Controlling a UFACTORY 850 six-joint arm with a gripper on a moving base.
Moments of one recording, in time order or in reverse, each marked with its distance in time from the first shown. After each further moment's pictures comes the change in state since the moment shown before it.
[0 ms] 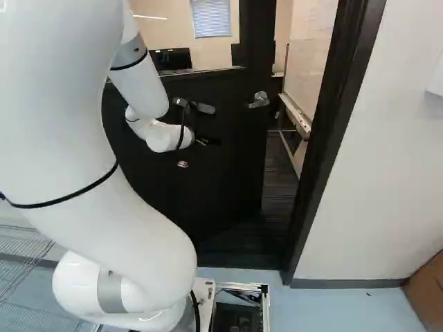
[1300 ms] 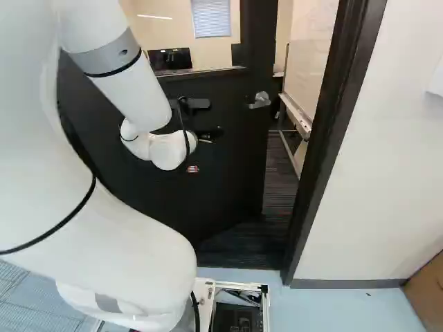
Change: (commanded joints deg) arm -6.2 10.2 10.1 -21.7 8.4 0.0
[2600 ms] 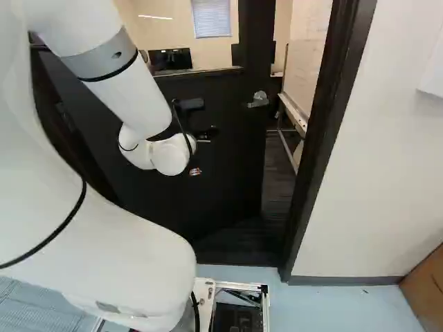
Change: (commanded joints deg) arm -2.6 3.8 3.5 -13.9 1.0 0.0
